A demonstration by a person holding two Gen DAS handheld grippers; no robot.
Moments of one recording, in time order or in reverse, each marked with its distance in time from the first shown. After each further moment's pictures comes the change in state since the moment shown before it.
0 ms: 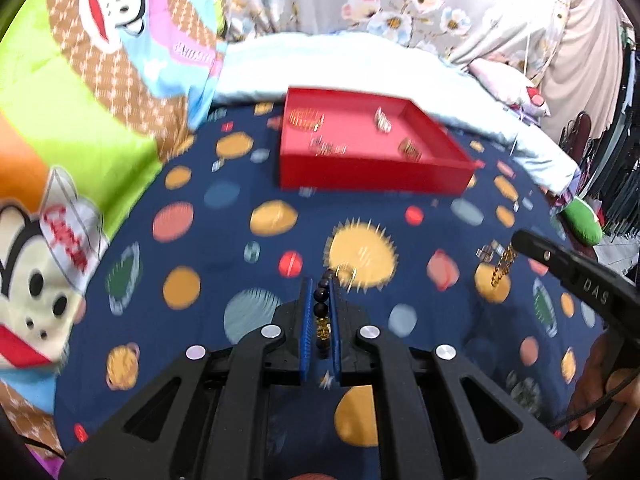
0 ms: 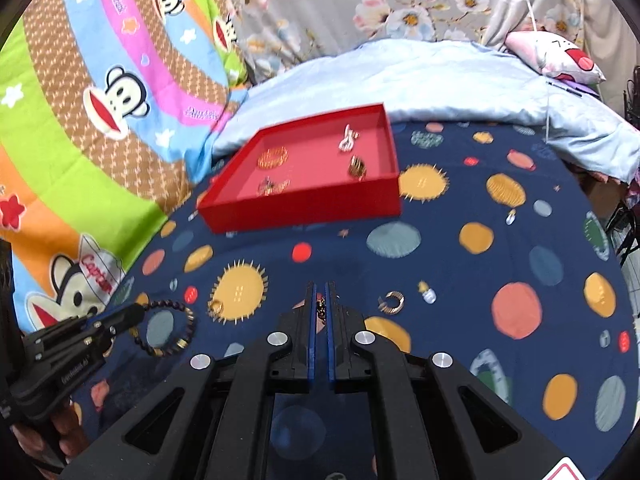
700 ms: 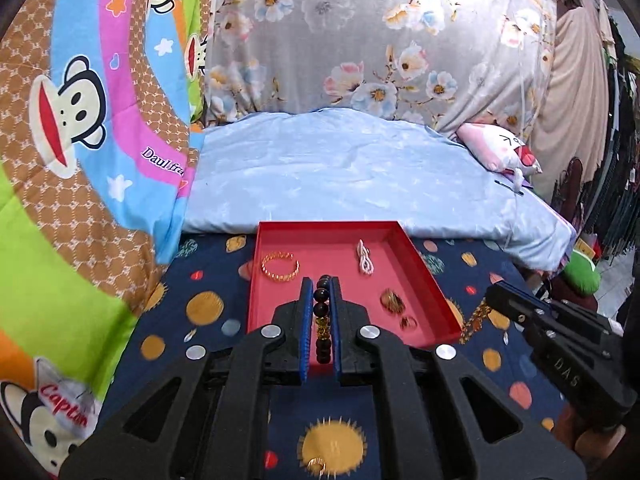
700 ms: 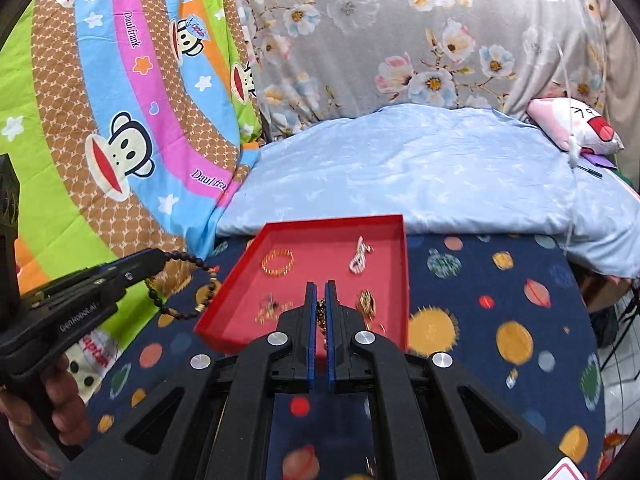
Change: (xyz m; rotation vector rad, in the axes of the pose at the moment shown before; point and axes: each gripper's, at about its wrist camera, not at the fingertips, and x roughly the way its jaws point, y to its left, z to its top) left arm 0.024 -0.025 0.145 0.031 -0.219 -0.026; right arm 0.028 0.012 0.118 -0.090 -0.164 0.030
